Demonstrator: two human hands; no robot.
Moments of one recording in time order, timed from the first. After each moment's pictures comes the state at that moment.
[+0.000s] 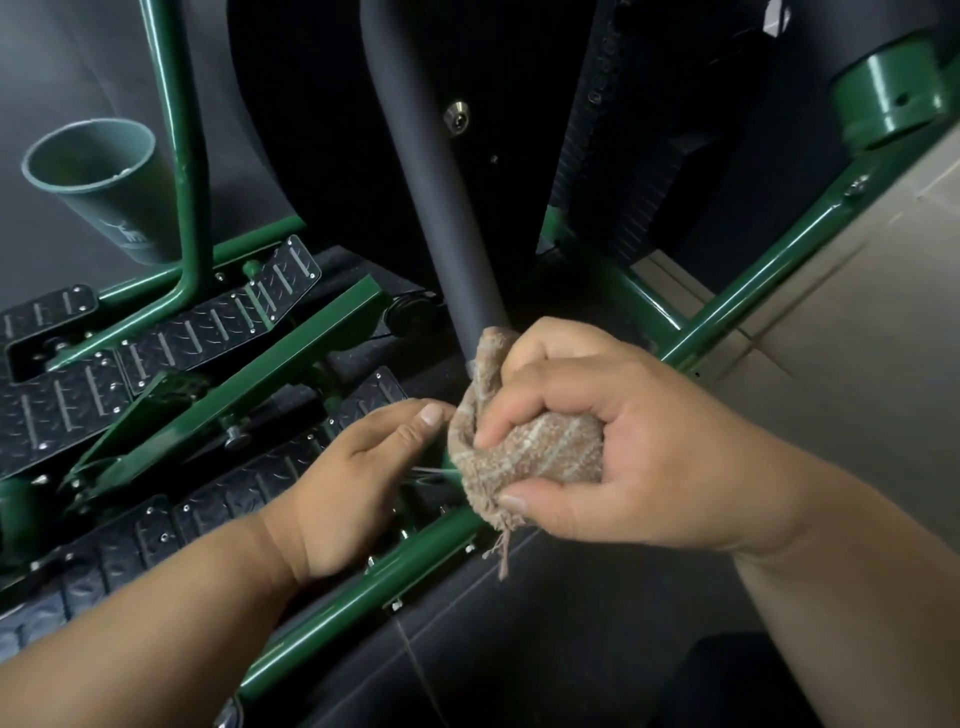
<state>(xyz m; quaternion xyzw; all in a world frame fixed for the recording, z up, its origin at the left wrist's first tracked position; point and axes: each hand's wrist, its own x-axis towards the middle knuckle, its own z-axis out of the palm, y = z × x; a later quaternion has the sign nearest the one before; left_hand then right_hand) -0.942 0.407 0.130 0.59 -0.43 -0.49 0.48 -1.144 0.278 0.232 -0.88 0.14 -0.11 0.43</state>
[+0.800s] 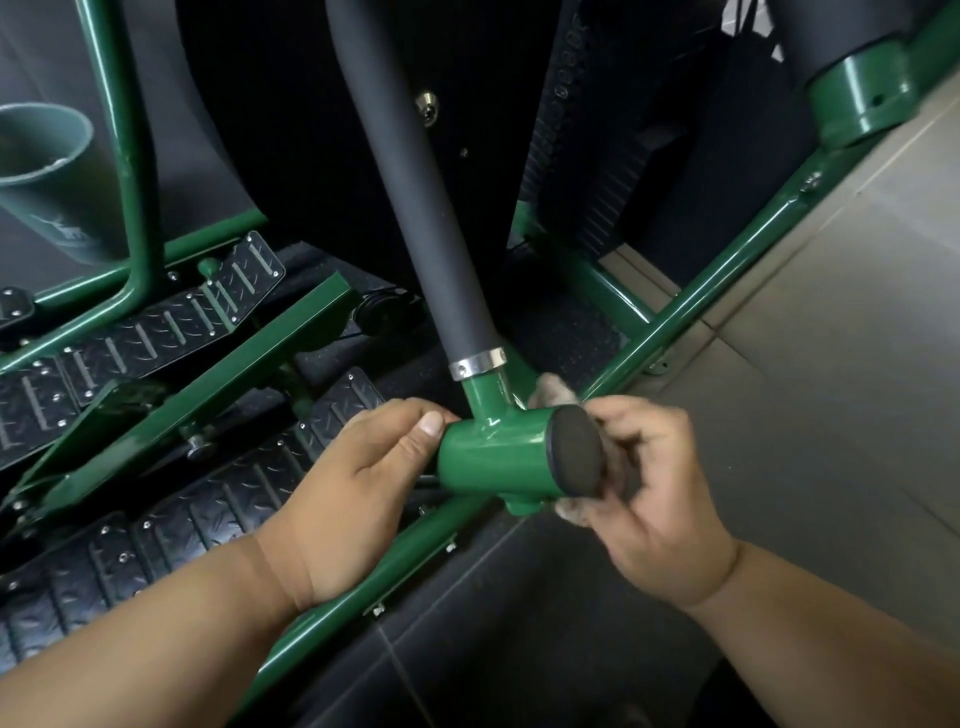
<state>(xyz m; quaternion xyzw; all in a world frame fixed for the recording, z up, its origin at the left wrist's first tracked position) -0.953 0.402 0.130 0.63 -0.47 -0.41 0.46 -1.193 0.295 0.122 -0.80 0.22 -0.40 0.39</state>
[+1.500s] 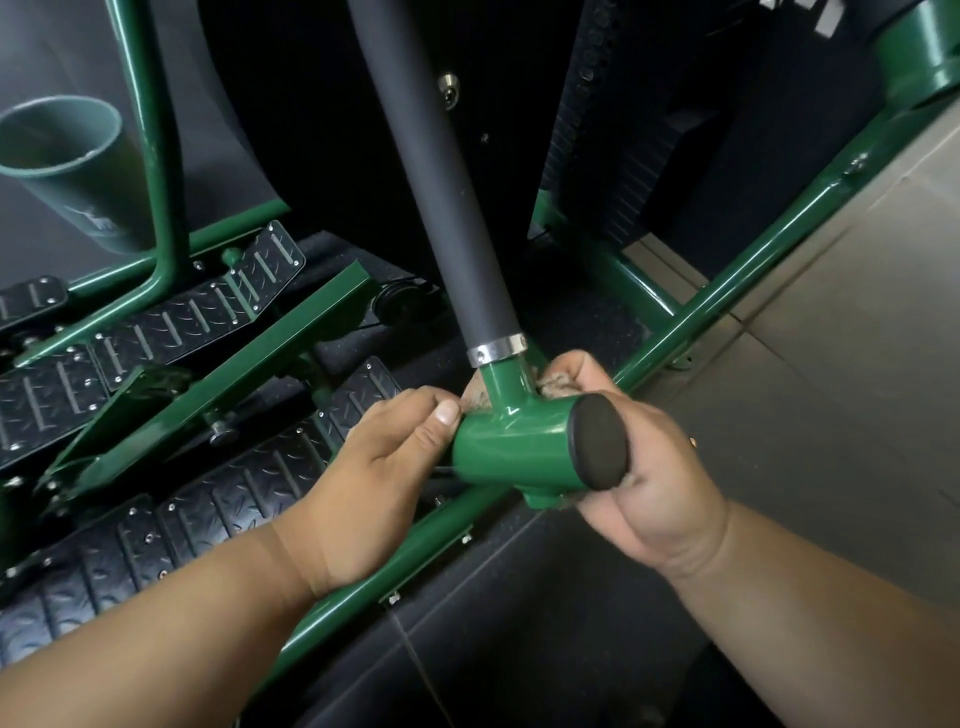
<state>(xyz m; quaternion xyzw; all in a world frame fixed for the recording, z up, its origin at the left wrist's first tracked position) -0.951 0.402 0.120 0.63 -0.49 -0.39 0.45 -1.138 0.294 0.153 -0.40 0.29 -0.26 0.83</state>
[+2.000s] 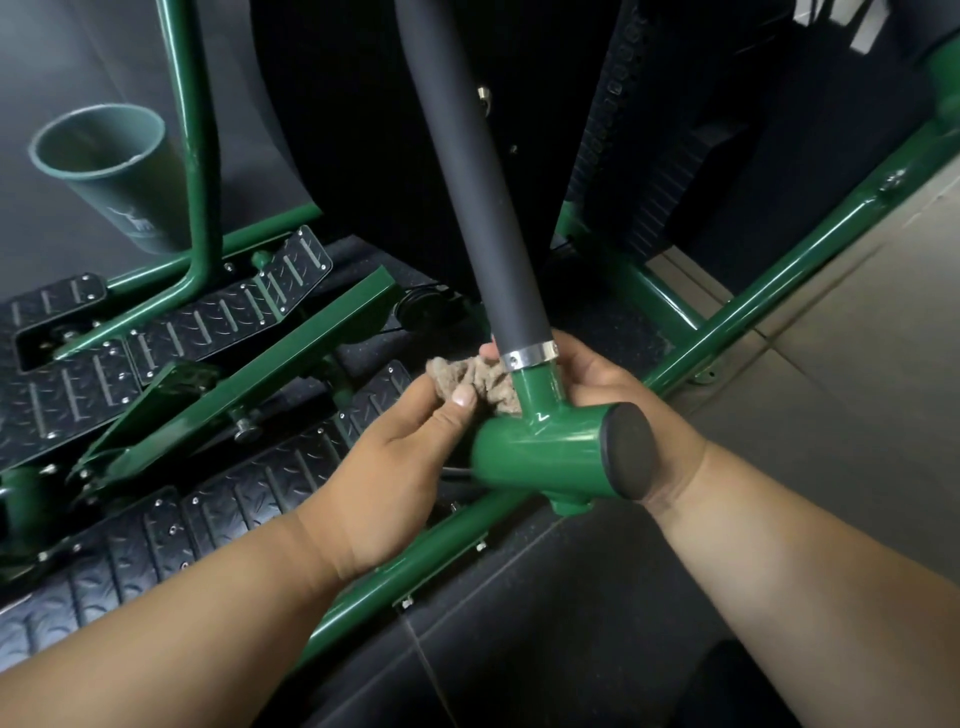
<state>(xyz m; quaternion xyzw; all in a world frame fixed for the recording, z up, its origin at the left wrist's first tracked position) -0.956 0.398 0.130 0.57 -0.37 -0.48 0.55 -1.105 0.258 0.135 -0.43 0.31 -0.16 0.83</state>
